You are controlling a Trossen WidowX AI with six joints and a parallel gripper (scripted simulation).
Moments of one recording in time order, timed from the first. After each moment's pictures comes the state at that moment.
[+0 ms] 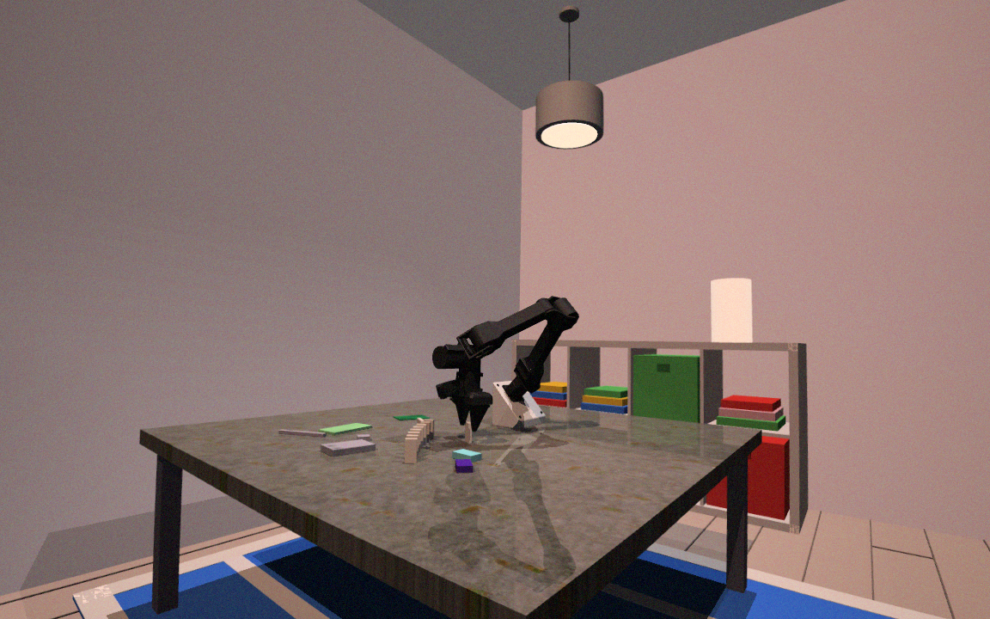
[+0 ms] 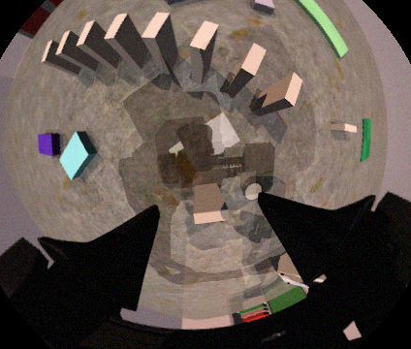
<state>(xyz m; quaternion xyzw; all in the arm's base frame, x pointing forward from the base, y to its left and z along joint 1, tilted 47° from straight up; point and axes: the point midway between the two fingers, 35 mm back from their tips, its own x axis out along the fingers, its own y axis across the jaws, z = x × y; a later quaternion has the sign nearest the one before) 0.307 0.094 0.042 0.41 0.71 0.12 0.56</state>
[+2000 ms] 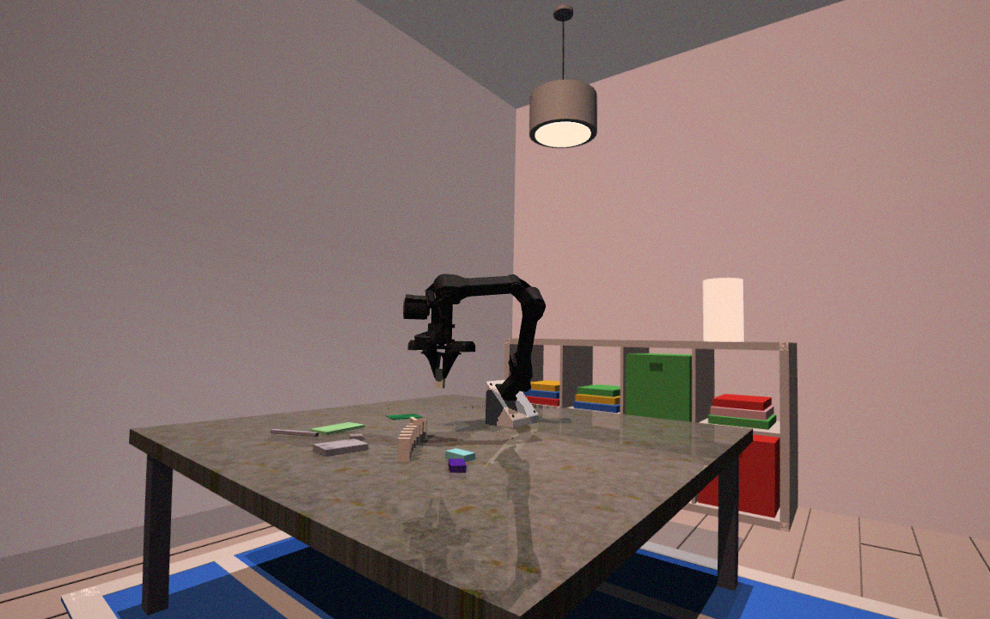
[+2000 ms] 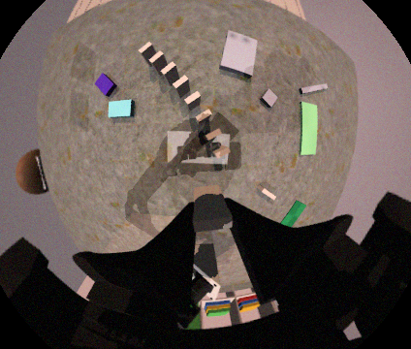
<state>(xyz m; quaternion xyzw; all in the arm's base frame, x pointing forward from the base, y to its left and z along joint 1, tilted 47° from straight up) 0.328 -0.044 0.079 0.21 0.63 0.34 0.66</state>
